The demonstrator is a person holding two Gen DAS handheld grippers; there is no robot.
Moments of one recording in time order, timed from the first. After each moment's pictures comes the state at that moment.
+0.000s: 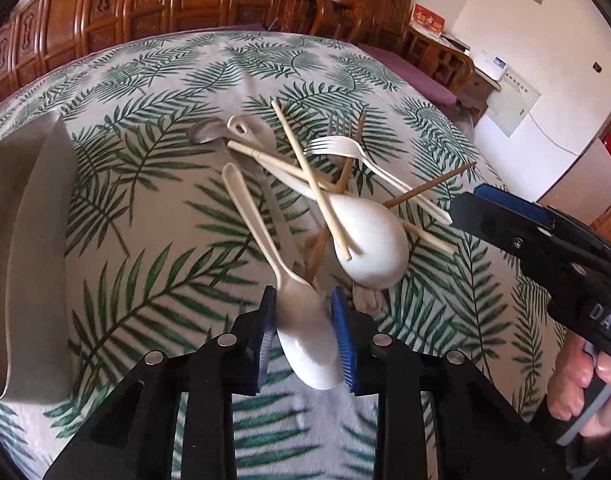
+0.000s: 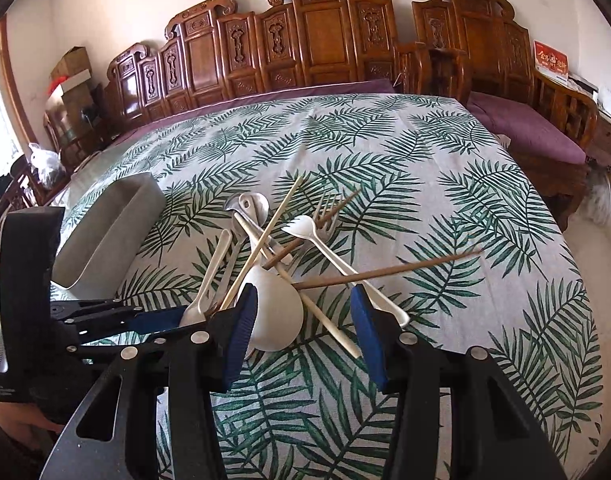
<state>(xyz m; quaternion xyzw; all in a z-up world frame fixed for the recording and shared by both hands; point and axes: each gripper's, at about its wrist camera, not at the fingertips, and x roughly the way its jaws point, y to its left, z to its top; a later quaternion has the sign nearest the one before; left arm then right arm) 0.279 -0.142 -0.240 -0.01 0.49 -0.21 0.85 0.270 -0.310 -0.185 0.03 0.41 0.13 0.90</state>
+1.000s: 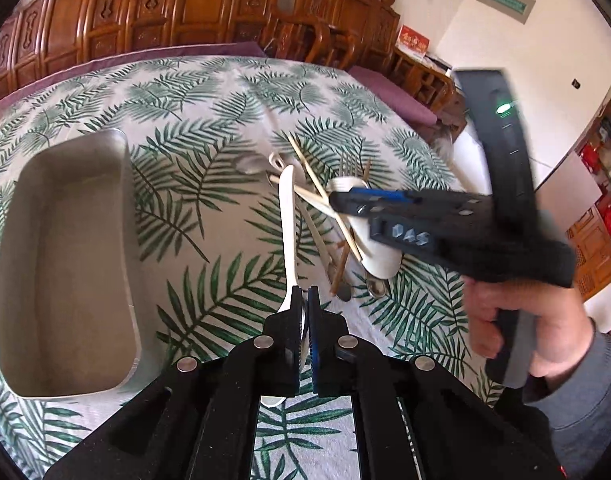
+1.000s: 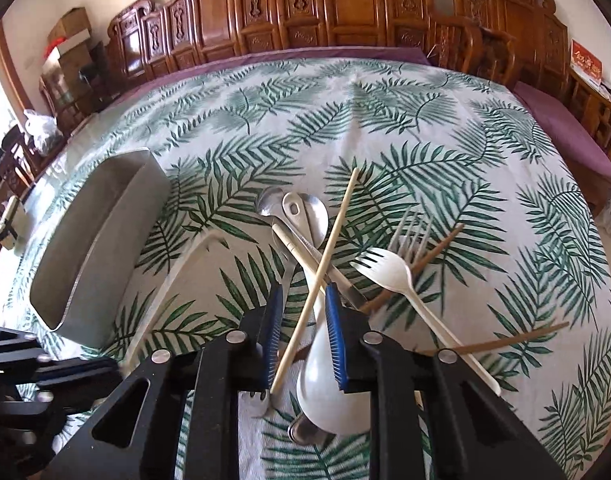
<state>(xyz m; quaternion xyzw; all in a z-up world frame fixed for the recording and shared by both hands) 0.268 -0.077 -0.194 -0.04 0.46 -0.24 0.85 0.345 -0.233 -0.204 0.00 0.48 0.14 0.87</state>
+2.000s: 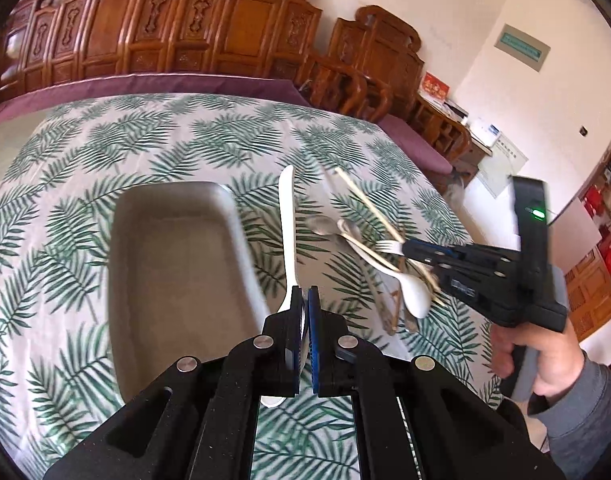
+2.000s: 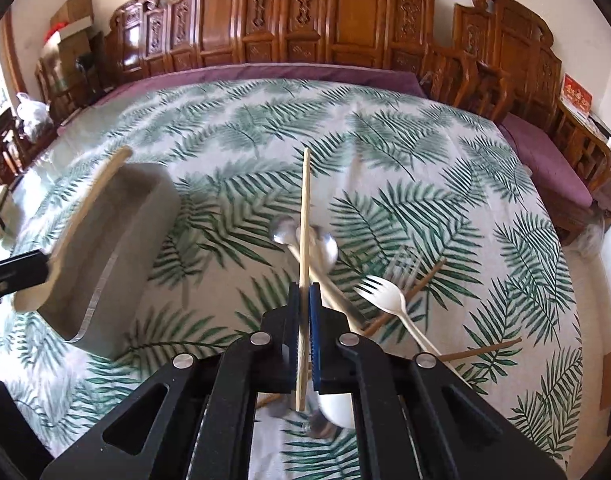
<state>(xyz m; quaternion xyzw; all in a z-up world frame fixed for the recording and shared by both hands) 0.281 0.018 -0.150 -0.09 0.43 -0.21 0.88 0.331 -0.205 -0.162 -0.05 0.45 0.12 0.88</state>
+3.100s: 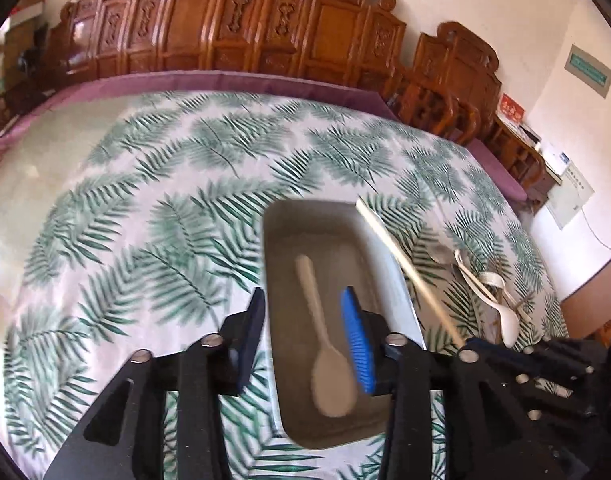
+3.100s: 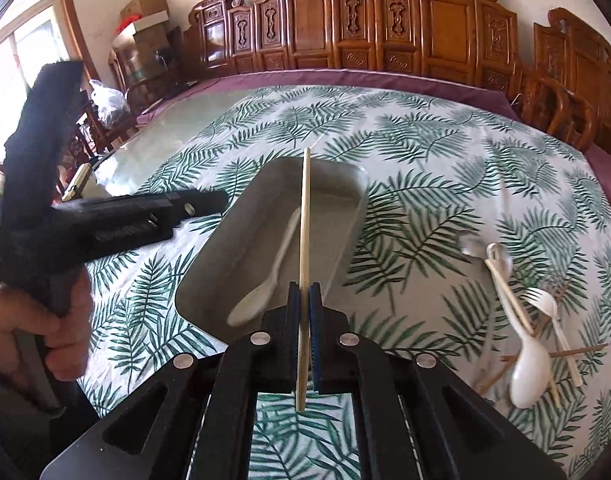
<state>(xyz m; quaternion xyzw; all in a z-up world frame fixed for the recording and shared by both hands) 0.305 0.102 -0.152 -0.09 0.43 -0.07 0.90 0.287 -0.075 -0.146 -0.03 0.45 0.25 0.86</state>
